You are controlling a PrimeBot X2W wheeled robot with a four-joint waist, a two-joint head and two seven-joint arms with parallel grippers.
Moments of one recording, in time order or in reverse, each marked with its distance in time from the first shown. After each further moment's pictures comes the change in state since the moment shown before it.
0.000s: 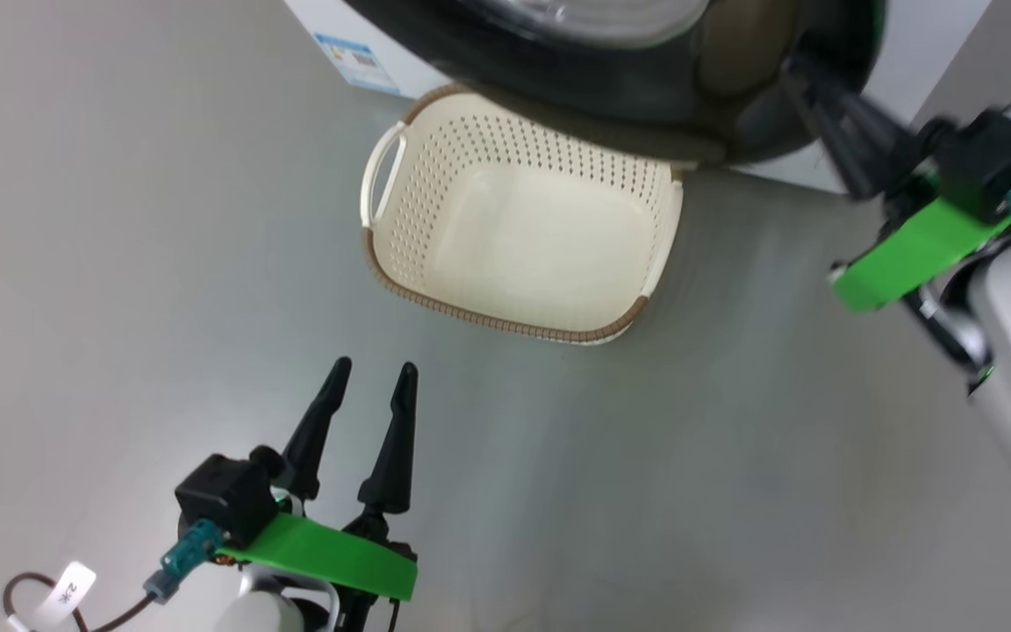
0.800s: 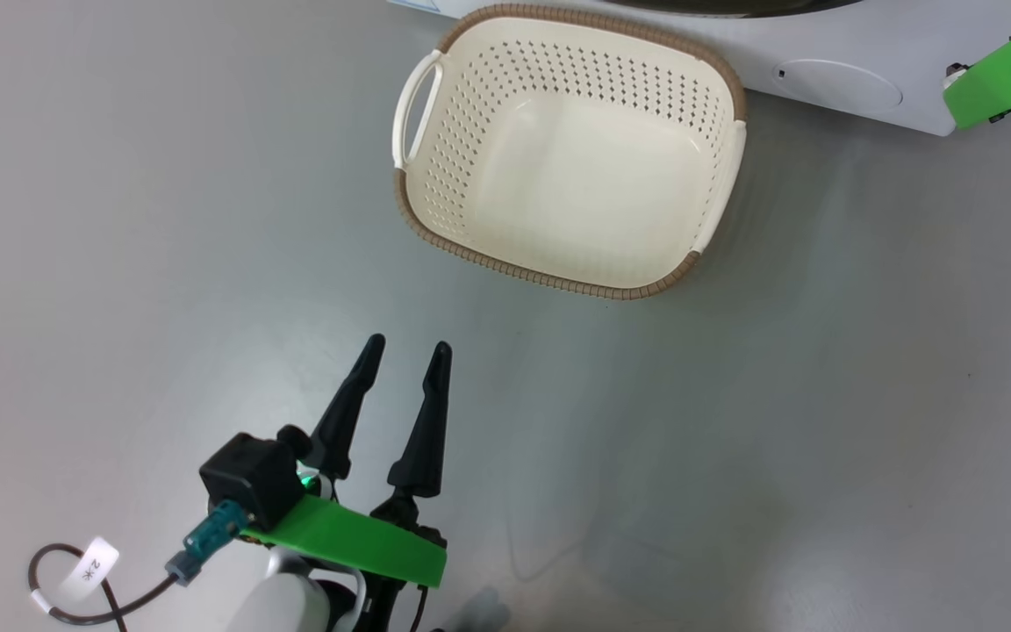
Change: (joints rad) left arm -0.053 -0.005 -0.069 -0.023 -0.051 0.027 0.000; right arm -0.287 -0.013 -0.130 0.158 -0.085 0.018 0.007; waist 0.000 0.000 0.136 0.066
